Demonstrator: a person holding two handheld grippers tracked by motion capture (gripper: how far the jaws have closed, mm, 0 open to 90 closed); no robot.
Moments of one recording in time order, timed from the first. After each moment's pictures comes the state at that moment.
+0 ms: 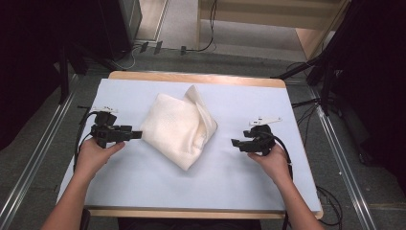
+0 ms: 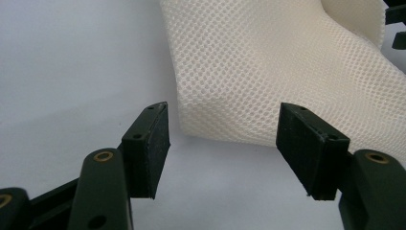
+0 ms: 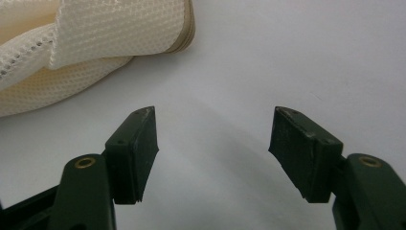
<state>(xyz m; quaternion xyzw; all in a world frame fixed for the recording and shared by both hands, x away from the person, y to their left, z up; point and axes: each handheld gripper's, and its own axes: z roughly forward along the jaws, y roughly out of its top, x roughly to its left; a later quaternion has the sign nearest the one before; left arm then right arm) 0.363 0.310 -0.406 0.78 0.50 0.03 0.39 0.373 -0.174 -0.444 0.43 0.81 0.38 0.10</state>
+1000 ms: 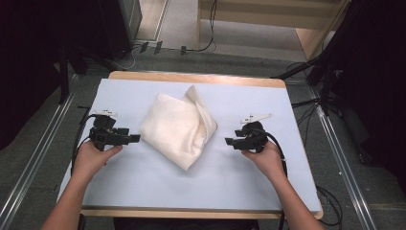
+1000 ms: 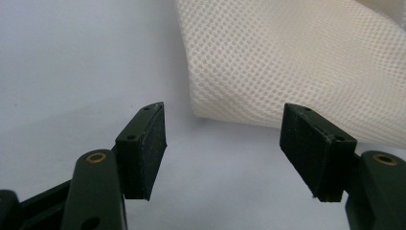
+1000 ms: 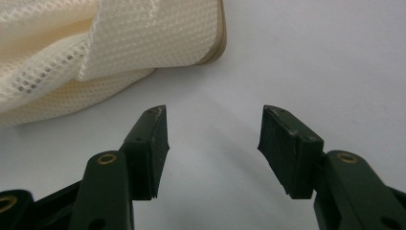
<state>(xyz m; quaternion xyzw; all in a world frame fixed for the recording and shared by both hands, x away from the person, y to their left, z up) 0.360 0.313 -0.411 0.79 0.50 0.05 0.36 0.378 -0.152 -0.436 0.41 0.83 0.37 0.09</state>
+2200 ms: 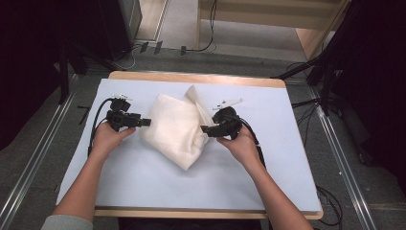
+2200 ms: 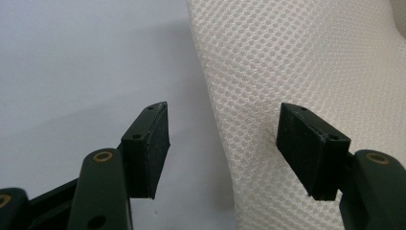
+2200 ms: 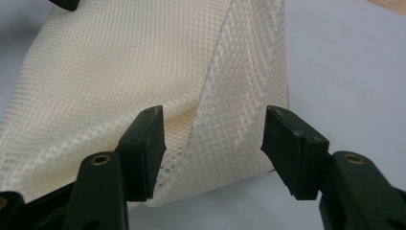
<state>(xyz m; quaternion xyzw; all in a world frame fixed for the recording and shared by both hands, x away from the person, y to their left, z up) 0.428 0.293 -0.425 0.79 0.49 0.05 0.36 0.402 -0.072 -0.405 0.38 0.84 0.38 0.10</state>
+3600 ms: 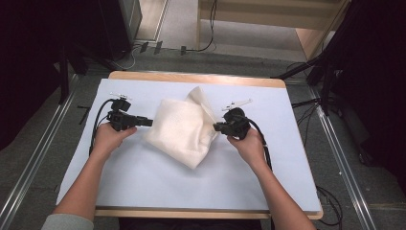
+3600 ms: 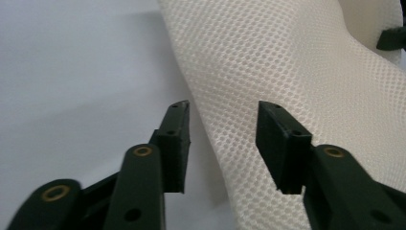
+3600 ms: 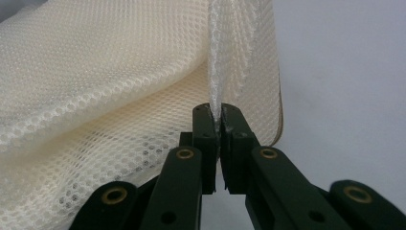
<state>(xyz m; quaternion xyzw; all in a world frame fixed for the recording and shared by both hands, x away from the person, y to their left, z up) 0.429 0.289 -0.425 0.79 0.48 -0.02 0.39 0.410 -0.101 -0.418 0.39 0.84 0.37 0.08</state>
